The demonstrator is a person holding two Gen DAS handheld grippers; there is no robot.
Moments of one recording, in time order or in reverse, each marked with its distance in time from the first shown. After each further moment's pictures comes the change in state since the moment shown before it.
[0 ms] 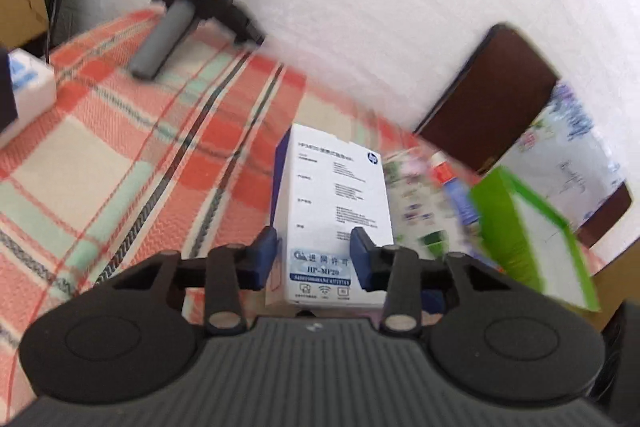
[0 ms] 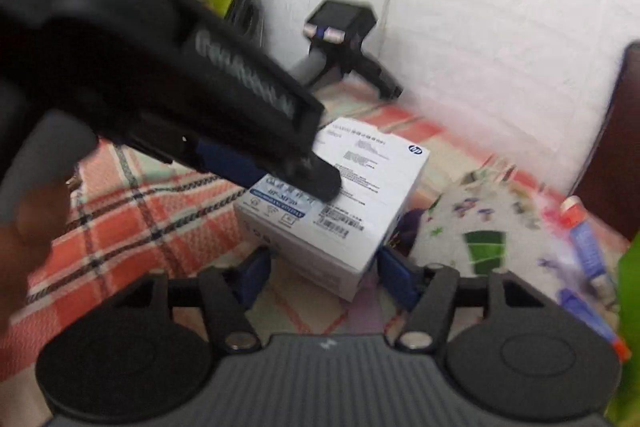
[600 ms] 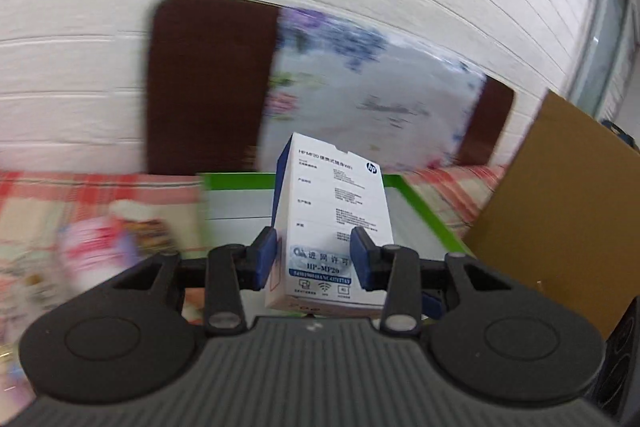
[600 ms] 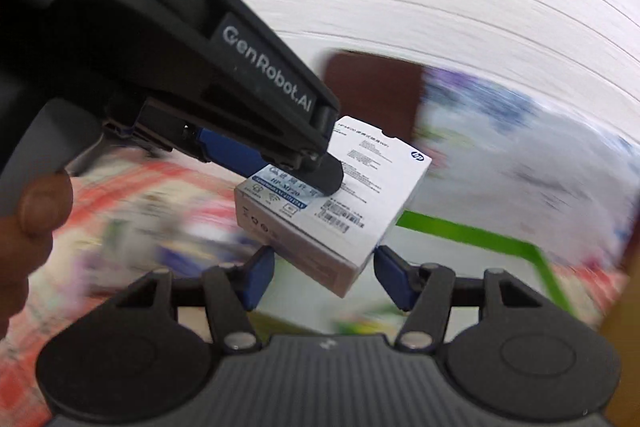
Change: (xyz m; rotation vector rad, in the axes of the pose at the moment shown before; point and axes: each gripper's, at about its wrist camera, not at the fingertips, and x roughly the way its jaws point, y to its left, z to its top) left arm 0.071 -0.282 -0.026 0.448 0.018 -0.322; right arm -0.156 -0.219 -0.083 0.295 -0.070 -0.462
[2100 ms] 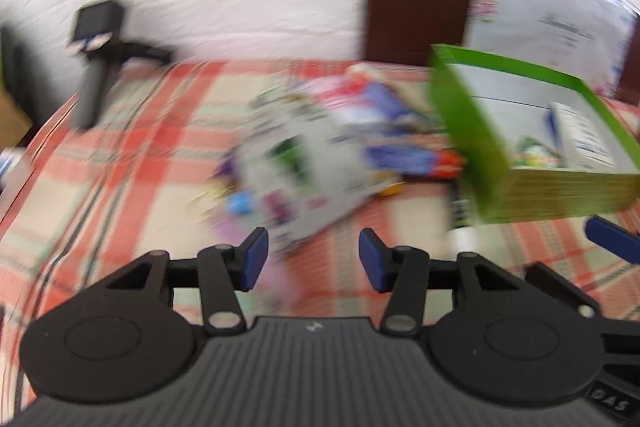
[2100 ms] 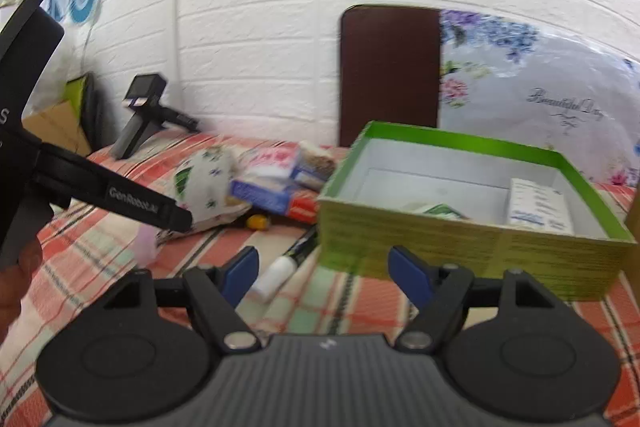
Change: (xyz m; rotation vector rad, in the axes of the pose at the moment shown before) left arm -0.081 0.101 -0.096 -0.089 0.173 0.529; right arm -0.009 0.075 -0.023 0.044 0.128 0.199
